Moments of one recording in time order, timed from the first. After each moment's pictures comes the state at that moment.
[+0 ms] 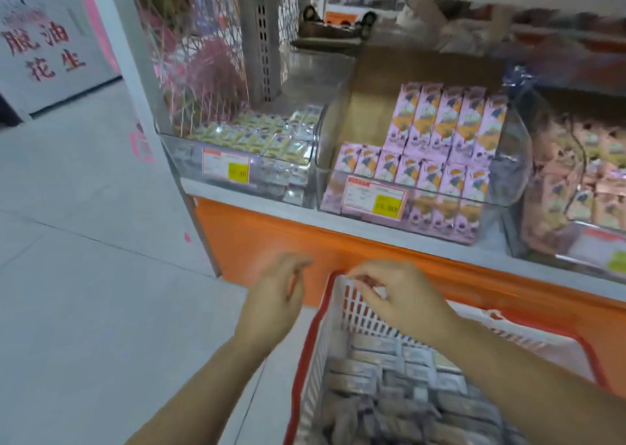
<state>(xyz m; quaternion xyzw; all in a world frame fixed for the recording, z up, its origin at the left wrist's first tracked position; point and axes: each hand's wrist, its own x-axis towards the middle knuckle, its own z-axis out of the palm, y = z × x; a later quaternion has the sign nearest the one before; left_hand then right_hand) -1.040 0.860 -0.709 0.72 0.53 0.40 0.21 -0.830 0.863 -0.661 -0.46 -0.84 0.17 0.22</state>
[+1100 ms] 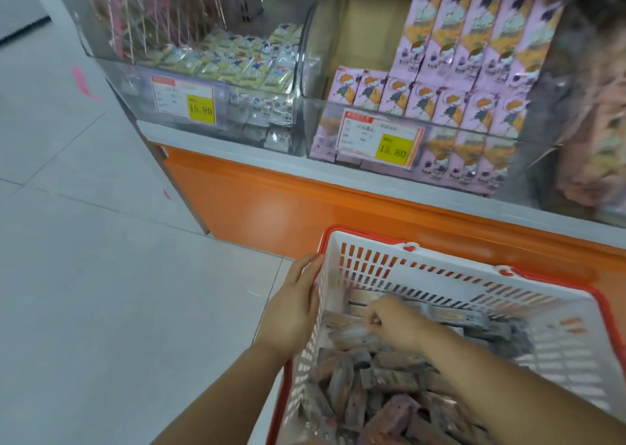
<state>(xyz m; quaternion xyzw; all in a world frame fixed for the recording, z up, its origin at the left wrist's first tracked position) -1.007 0.832 -0.798 0.72 0.56 0.25 0.33 -0.805 0.843 -0.808 -0.58 -0.70 0.39 -0.15</state>
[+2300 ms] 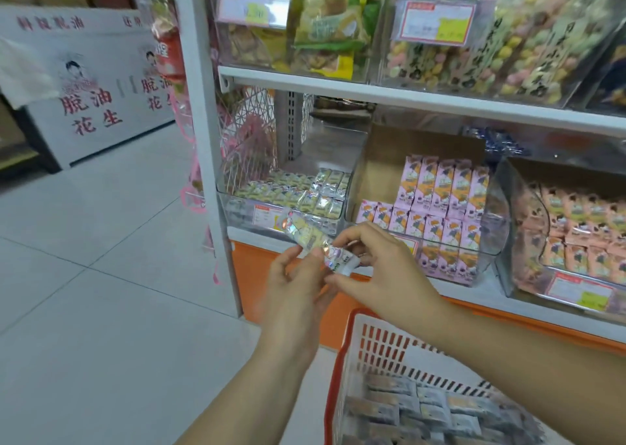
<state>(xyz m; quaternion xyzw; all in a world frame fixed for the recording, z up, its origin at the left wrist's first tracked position) -1.039 0.812 -0.555 0.20 0.39 0.65 0.62 -0.916 0.834 -0.532 -0.43 -0.78 0.24 0.38</state>
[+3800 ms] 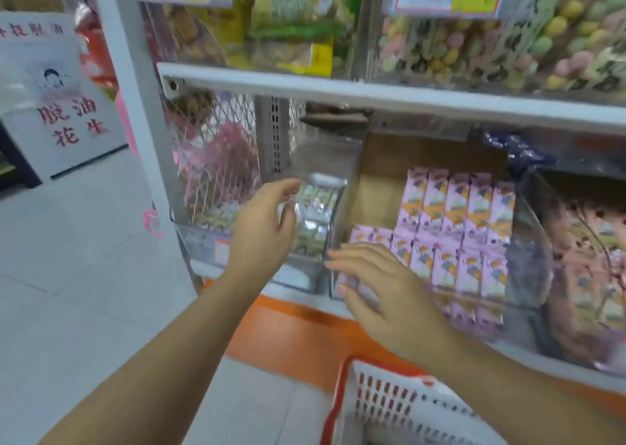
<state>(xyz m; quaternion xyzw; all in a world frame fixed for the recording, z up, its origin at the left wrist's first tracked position) -1.063 0.997 -0.561 0.70 0.51 0.50 0.07 -0.874 0.934 -0.576 -0.37 -0.85 0.05 0.38</state>
